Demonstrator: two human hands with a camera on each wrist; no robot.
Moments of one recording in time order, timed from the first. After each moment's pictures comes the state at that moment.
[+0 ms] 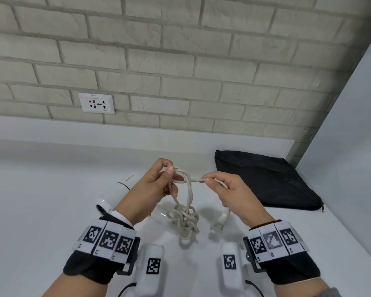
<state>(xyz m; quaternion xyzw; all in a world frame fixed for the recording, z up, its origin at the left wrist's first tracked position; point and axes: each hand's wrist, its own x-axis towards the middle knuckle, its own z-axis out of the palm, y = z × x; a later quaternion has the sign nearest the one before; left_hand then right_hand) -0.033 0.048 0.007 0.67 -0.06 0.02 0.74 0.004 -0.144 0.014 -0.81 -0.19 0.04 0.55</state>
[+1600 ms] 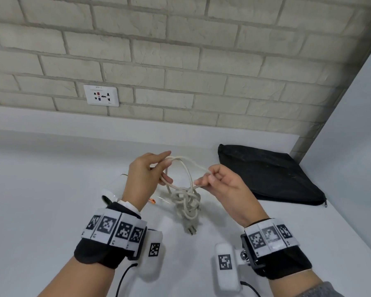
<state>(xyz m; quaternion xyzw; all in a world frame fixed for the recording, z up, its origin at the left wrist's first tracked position) -0.021 0.061 -0.005 0.76 0.03 0.24 0.61 -0.003 -0.135 -0.005 -0.63 -0.22 0.12 0.73</state>
